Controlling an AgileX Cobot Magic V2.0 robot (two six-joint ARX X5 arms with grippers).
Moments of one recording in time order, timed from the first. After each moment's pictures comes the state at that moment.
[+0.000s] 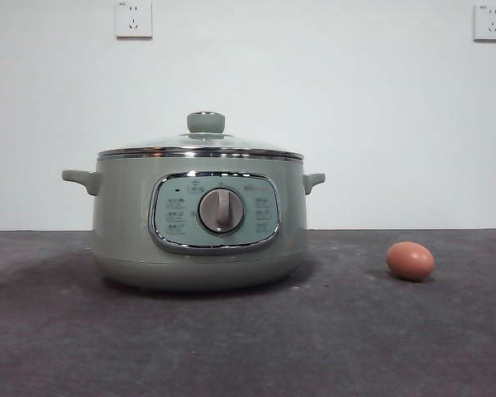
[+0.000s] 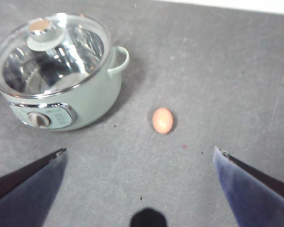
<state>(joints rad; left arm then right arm) -0.06 0.85 1.11 -0.73 0.63 -0.05 0.13 0.72 1.15 -1.02 -0.22 -0.10</state>
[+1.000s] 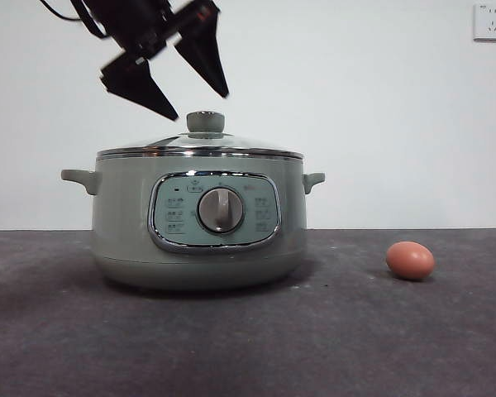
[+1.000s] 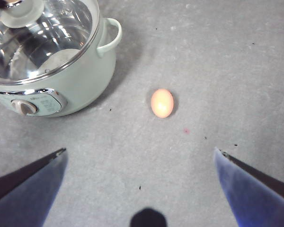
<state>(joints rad) -0.41 1.72 1.59 -0.65 0.28 0.09 0.13 0.85 1.15 -1.02 -0.22 -0.10</state>
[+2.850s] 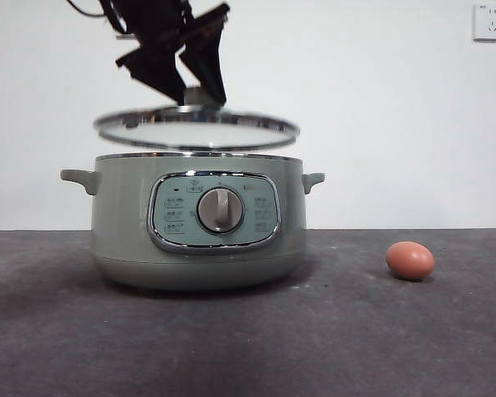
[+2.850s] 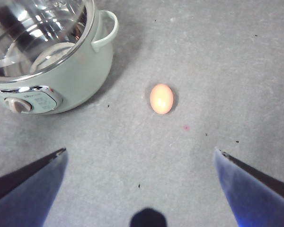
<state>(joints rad) -0.46 1.77 1.74 -0.73 0.16 0.09 0.13 0.89 1.15 -1.02 -0.22 -0.10</state>
